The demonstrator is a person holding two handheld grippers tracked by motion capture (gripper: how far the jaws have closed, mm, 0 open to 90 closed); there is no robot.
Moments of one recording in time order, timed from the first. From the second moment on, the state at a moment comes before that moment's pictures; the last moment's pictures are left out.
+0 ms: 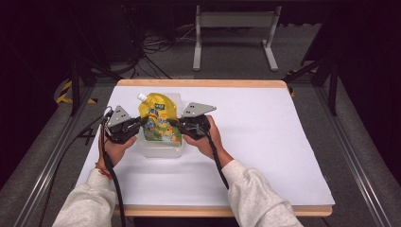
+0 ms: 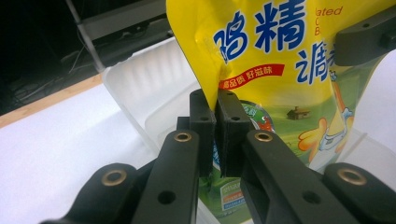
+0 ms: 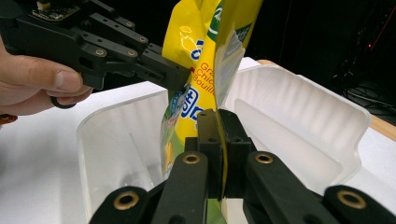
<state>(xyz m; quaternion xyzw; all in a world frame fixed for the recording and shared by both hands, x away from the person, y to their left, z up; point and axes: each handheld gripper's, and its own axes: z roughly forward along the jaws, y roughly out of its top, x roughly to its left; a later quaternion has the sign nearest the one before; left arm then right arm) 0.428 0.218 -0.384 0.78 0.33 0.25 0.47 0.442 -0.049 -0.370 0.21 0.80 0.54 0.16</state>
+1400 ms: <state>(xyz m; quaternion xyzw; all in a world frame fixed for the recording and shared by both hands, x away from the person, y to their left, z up) 0.420 0.217 -0.391 0.78 0.32 0.25 0.47 0.435 -0.052 -0.390 0.21 0.82 0.51 0.16</state>
